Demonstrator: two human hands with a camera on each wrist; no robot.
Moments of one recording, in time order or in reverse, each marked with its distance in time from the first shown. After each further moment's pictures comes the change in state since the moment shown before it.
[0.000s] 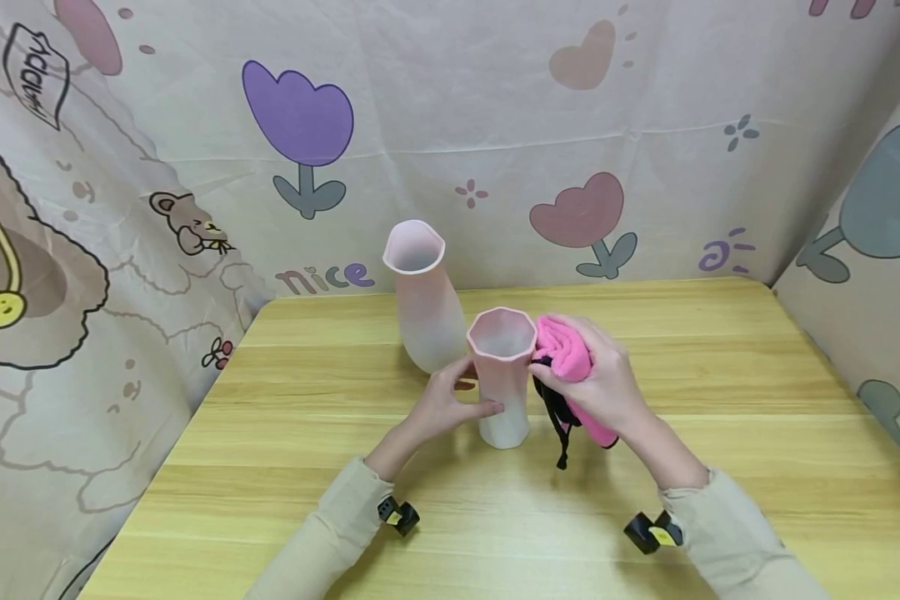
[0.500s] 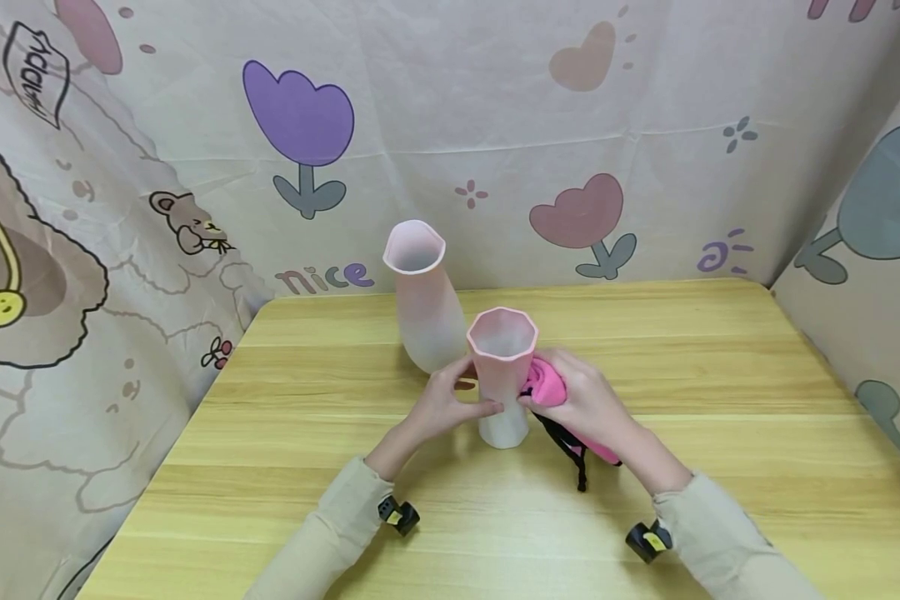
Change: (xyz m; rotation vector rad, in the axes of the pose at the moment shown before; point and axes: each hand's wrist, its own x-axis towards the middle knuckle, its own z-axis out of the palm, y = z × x) left_hand 0.000 0.000 0.000 -0.005 0.003 -0.007; right_hand -0.024 0.028 0.019 -0.105 -0.241 -0.072
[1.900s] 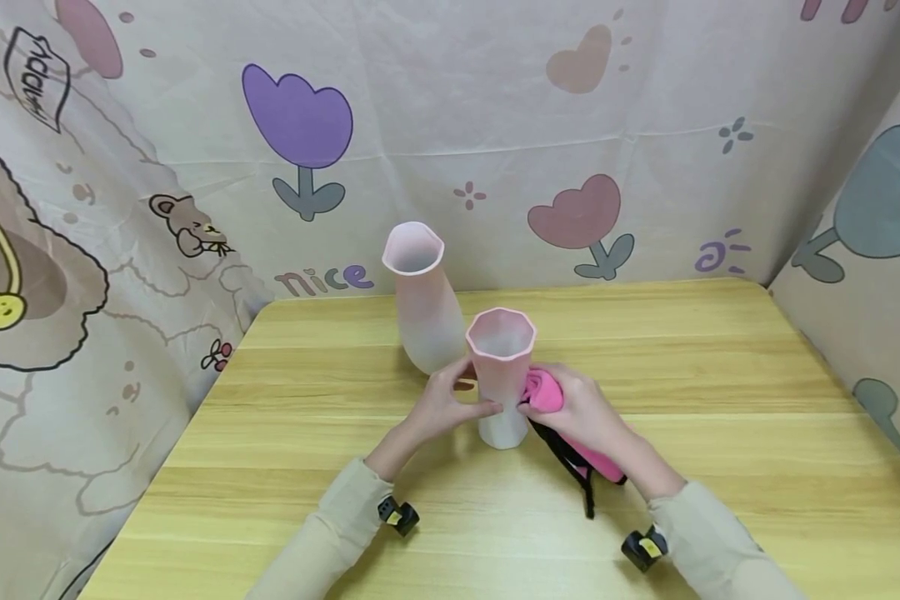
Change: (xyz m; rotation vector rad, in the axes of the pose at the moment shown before) left_hand -0.001 0.000 0.001 0.009 -0.006 -0.002; right_hand -0.012 0.003 0.010 0.088 -0.124 0.225
